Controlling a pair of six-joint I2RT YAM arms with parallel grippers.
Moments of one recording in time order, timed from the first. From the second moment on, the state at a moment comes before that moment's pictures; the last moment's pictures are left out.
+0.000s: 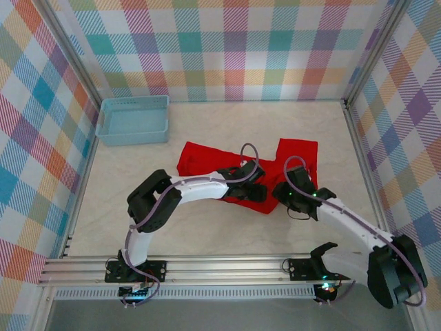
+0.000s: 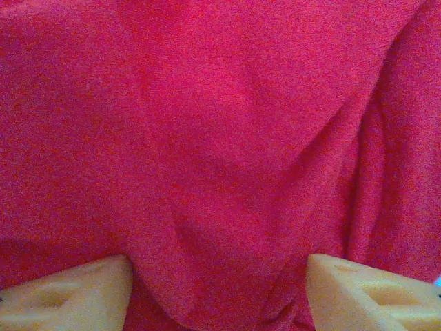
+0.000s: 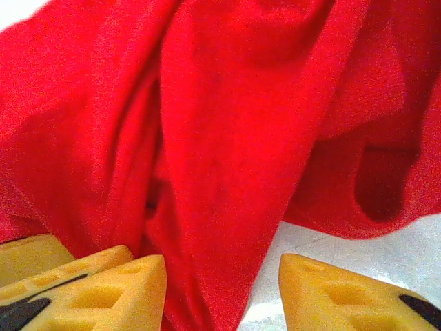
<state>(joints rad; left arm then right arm) -0.97 2.03 1.38 -0.36 0.00 -0.70 0.45 1.10 0.56 -0.46 0.04 0.92</state>
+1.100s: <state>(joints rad) -0.98 1.78 1.05 -0.10 -0.03 -0.75 0.45 0.85 0.51 -0.68 0.01 0.83</state>
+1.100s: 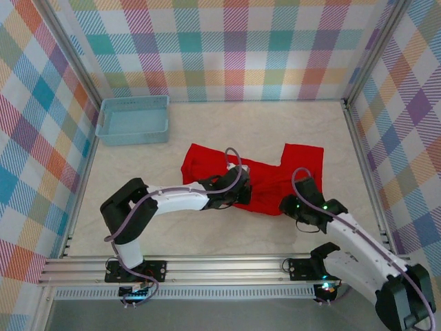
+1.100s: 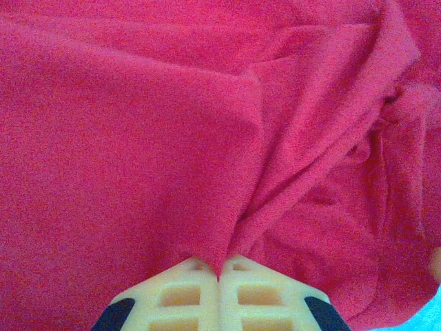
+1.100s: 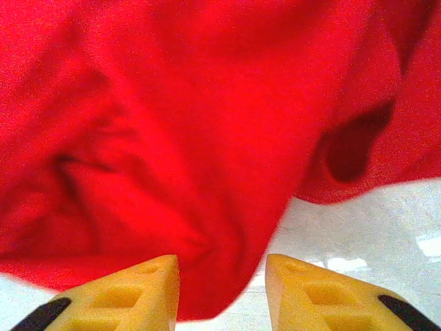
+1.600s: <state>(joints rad) -0.99 1.78 1.01 -0.08 -0.05 -0.76 0.57 1.28 0.69 -0.53 -0.01 0.73</state>
